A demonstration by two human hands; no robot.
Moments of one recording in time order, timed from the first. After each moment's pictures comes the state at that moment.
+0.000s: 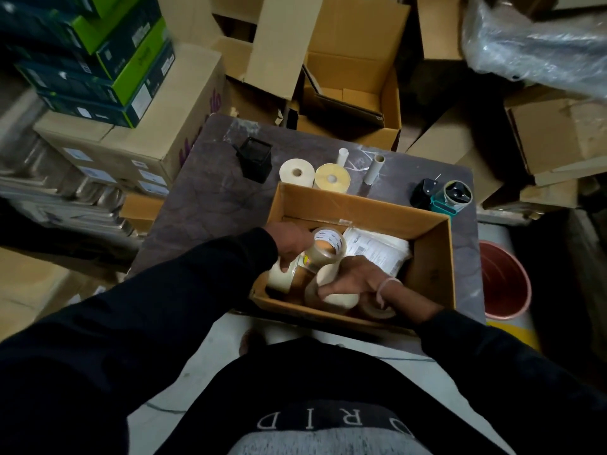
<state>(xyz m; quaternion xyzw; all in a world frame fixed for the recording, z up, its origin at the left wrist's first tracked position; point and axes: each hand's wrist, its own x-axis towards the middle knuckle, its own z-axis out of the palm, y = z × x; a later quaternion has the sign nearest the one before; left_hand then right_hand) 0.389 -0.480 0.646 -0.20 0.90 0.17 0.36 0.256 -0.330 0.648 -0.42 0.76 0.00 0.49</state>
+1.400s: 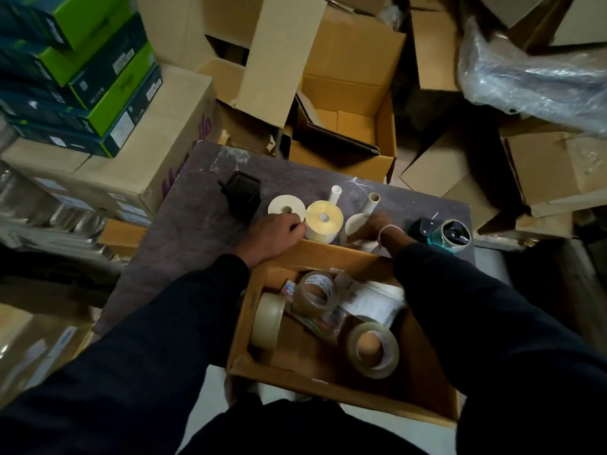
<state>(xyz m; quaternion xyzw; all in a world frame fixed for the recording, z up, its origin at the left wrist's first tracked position) 0.360 -0.562 0.636 -0.42 0.86 0.29 -0.06 0.069 -0.516 0.542 -0.25 0.88 -0.11 0.39</state>
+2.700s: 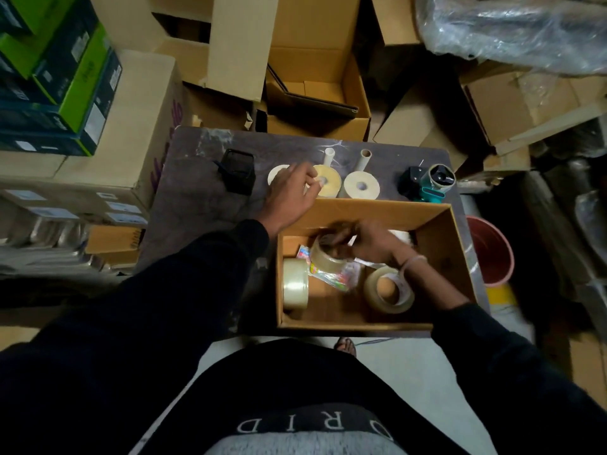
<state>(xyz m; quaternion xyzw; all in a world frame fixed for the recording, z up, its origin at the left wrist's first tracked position) 0.378 -0.554 0.646 -0.32 0.87 0.32 -0.20 0.240 -0.391 0.651 -0.46 0.78 -0.15 0.40</state>
